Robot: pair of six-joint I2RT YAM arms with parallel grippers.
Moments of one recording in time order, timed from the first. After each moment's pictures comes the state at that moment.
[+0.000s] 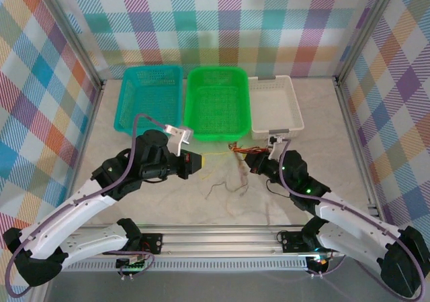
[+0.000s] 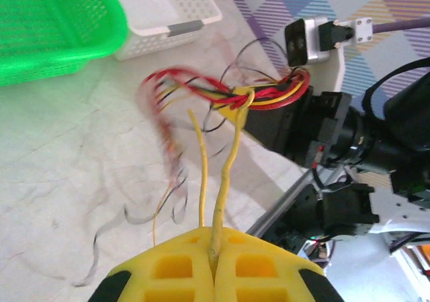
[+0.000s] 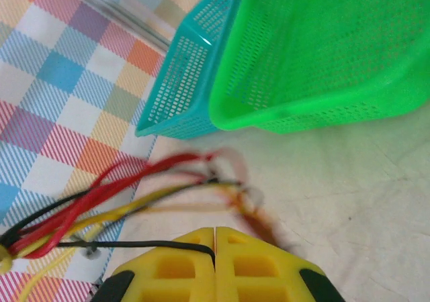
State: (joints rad) left arm -0.81 0.93 1.06 -0.67 0.19 -0.57; right arm 0.69 0.84 0.42 0.15 -0.08 0.88
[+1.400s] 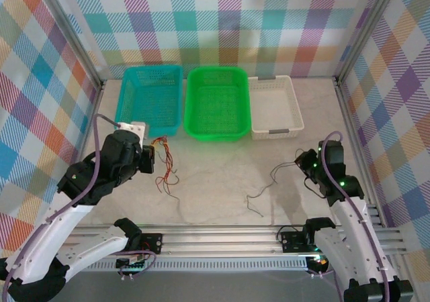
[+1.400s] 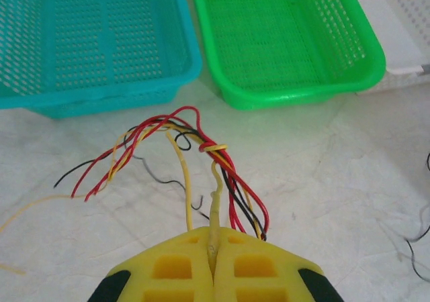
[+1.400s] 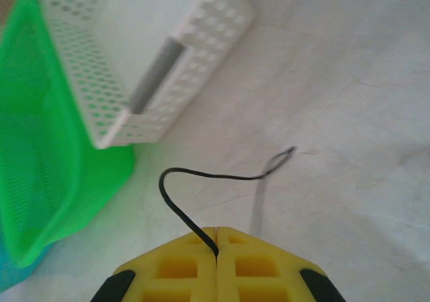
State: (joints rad) left arm -0.64 0.82 1.17 -1.07 -0.27 -0.38; right arm 0.10 0.71 0.69 -0.70 -0.09 0.89
